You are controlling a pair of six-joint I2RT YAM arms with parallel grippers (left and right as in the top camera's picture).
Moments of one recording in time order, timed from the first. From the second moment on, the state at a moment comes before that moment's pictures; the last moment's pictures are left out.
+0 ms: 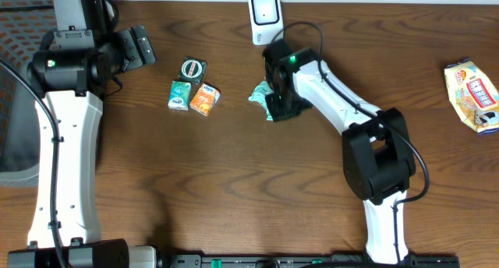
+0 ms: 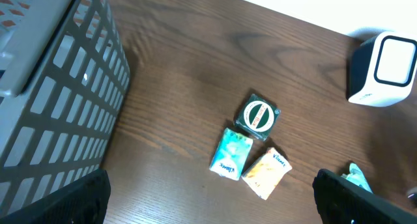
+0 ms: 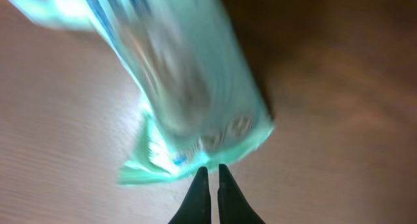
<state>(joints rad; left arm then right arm) 0.06 1.55 1.69 -1.00 -0.04 -0.25 0.48 2.20 1.76 -1.09 -0.03 0.18</state>
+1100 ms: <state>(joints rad) 0.06 1.55 1.69 -1.00 -0.04 -0.25 0.57 2.28 1.84 -0.91 -0.04 0.18</state>
